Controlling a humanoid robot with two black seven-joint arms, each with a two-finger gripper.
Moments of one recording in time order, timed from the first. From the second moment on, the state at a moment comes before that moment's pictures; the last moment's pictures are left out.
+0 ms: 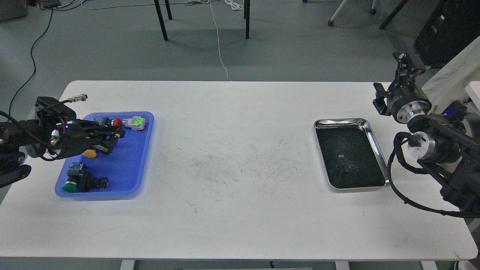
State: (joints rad) left arm -1.11 0.70 0.53 -0.80 1.33 0.21 -0.49; right arm 0.74 -0.53 0.54 0.92 -0.06 -0.15 0.35
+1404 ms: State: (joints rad) left arm -0.97 0.57 0.47 -0.58 1.28 0.20 -0.49; right arm 0.73 -0.56 0.54 0.93 -0.07 -0.15 0.35
